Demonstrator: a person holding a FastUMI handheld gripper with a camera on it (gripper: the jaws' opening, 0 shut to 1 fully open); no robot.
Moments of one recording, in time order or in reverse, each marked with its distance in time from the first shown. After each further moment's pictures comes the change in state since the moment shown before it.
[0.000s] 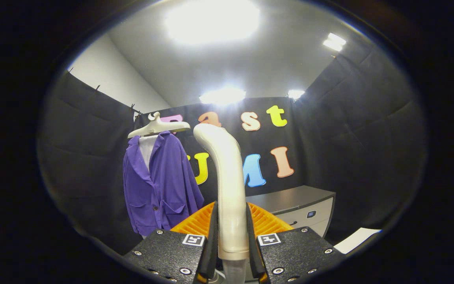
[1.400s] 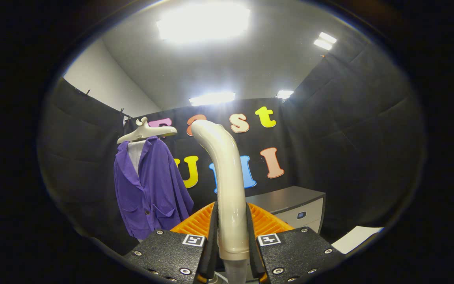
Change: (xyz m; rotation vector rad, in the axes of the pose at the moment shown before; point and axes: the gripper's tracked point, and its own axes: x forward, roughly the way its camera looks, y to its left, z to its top) arm -0.002 -0.019 0.005 0.016 0.015 -0.043
